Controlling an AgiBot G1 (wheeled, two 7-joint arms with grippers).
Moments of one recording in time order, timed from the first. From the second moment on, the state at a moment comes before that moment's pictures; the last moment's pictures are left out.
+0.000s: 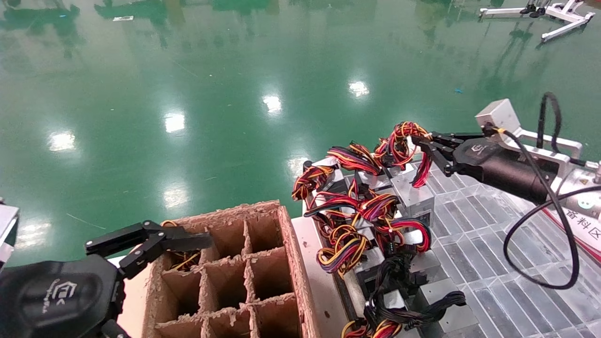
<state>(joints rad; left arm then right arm) -1.09 0.58 0.37 -1.26 0.67 1.46 -0.14 1.70 -0.97 -1.02 -0.05 -0.45 -1.20 -0.46</state>
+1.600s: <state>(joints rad) -1.09 0.58 0.37 -1.26 0.66 1.46 -0.14 1.32 -1.00 -0.74 -0.03 -0.05 -1.16 -0.36</state>
